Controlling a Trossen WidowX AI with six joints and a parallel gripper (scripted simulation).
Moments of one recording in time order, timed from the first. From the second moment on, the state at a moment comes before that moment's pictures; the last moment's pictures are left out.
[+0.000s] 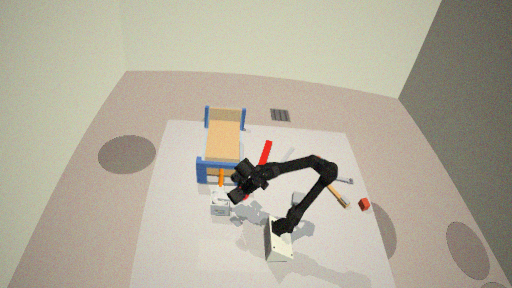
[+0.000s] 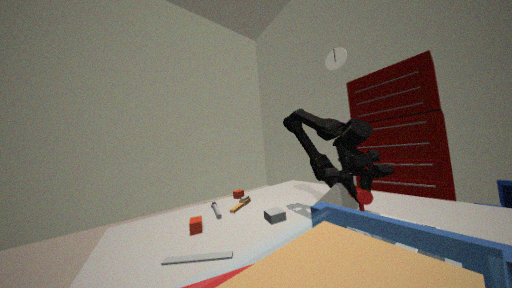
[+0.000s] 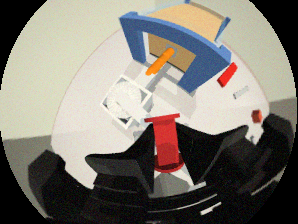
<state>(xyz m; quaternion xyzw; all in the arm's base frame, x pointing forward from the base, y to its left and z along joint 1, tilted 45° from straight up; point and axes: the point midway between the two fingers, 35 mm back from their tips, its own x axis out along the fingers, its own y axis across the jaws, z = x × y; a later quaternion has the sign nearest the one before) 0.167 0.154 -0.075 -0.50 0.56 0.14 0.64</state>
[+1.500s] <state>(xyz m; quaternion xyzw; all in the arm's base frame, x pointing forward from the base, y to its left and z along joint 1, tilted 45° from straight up) 0.224 0.168 -0.084 -0.50 0.56 0.13 0.65</state>
